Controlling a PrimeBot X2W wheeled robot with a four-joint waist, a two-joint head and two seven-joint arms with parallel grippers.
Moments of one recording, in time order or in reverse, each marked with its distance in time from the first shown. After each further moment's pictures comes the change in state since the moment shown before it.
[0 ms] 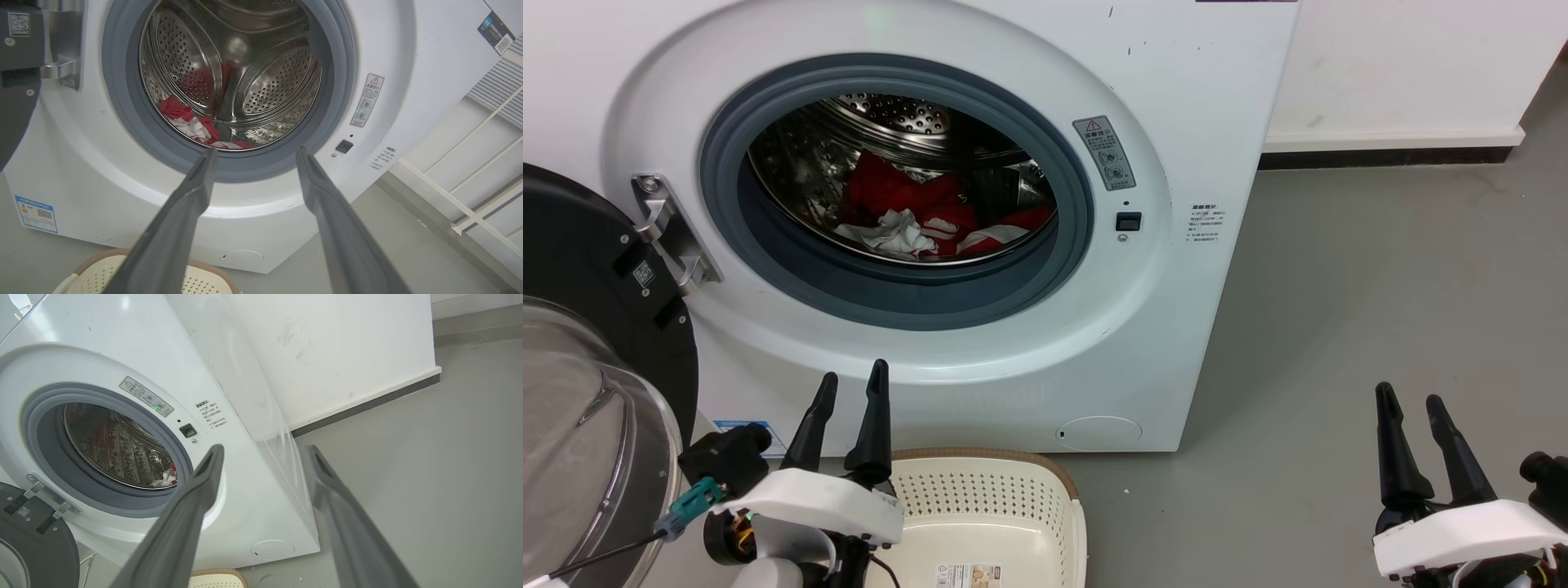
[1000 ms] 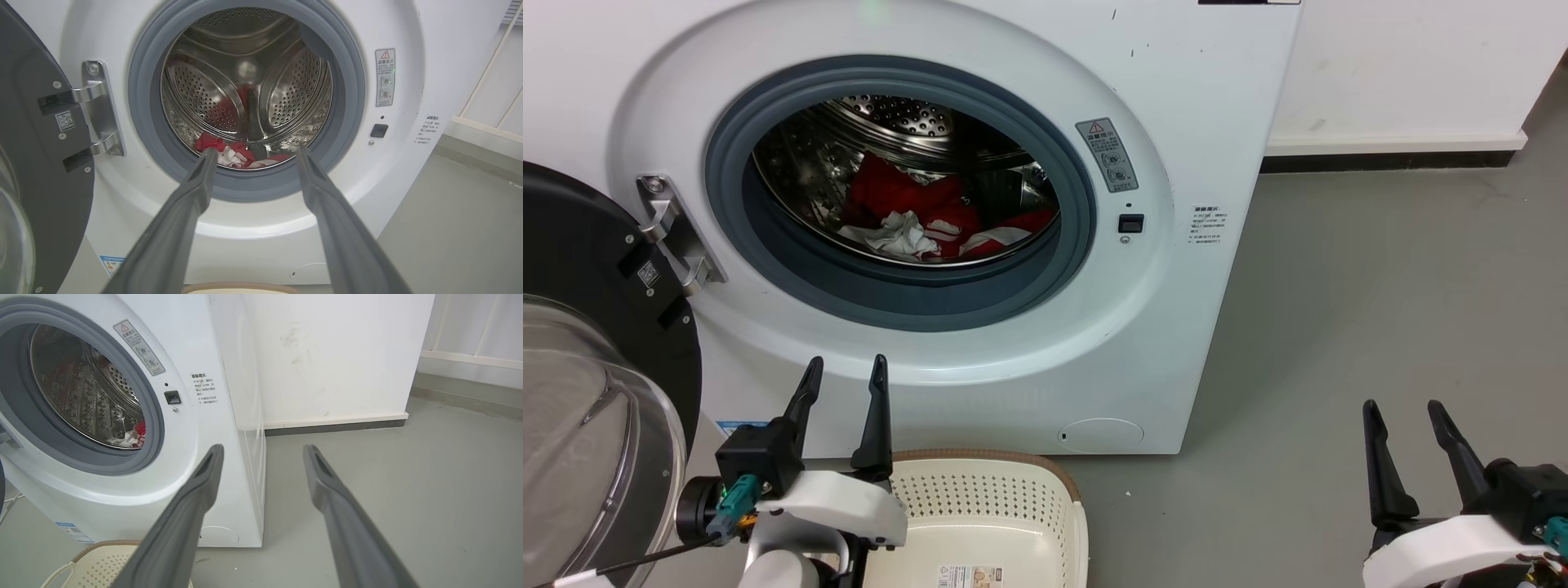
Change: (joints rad) left arm -0.012 0.037 -0.039 0.003 0.317 0.079 -0.077; right arm 0.039 -0.001 0.000 -0.048 -0.340 0.000 0.000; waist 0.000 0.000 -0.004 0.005
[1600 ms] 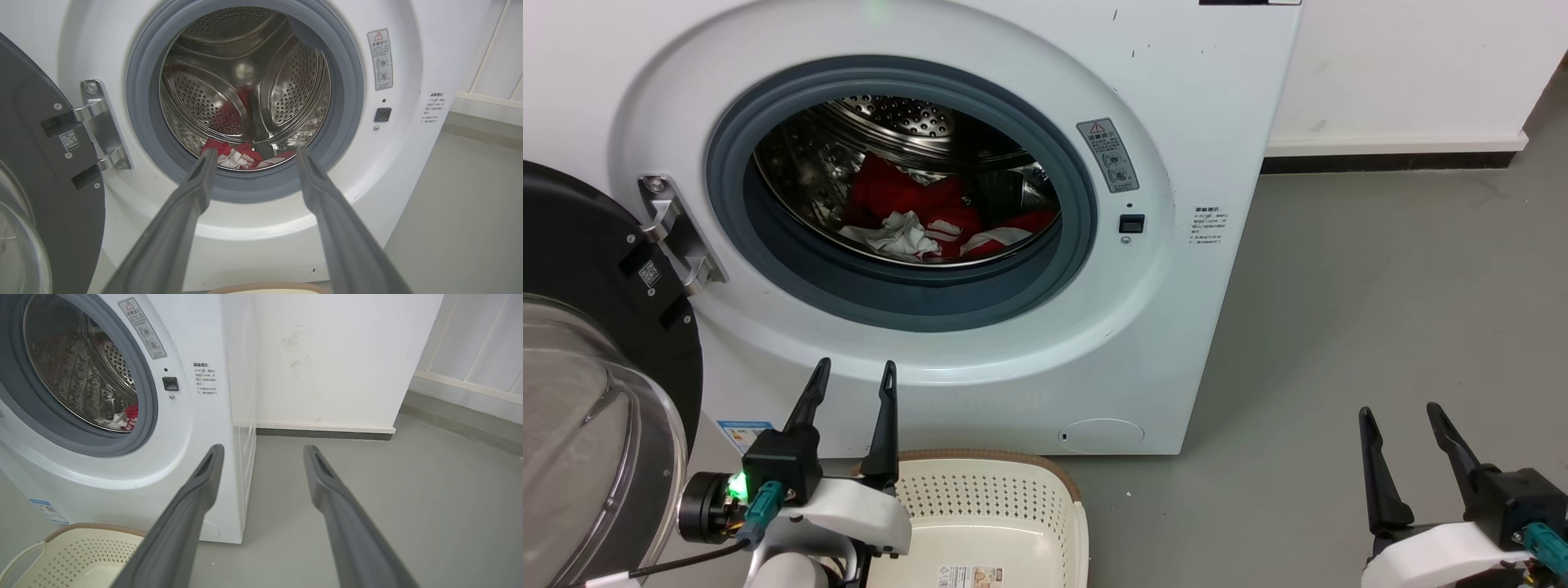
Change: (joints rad) left arm -0.006 0.001 -0.008 0.032 0.121 0.010 -0.036; right arm 0.010 0.000 -0.003 -0.004 -0.130 0.000 -0.017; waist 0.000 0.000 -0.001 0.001
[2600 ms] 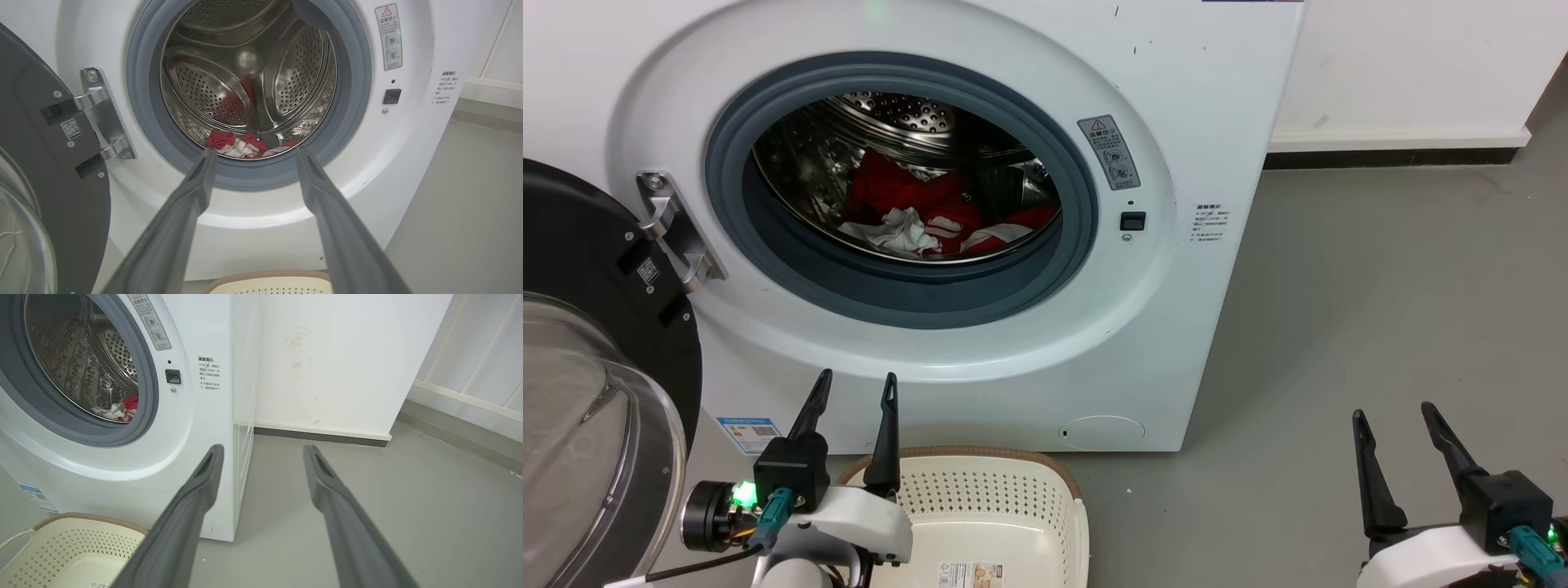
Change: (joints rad) left arm -0.001 -0.027 0.031 0.052 0.069 -0.010 -0.023; right arm 0.006 -0.001 0.009 -0.006 -0.066 0.000 -0.013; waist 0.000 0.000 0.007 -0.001
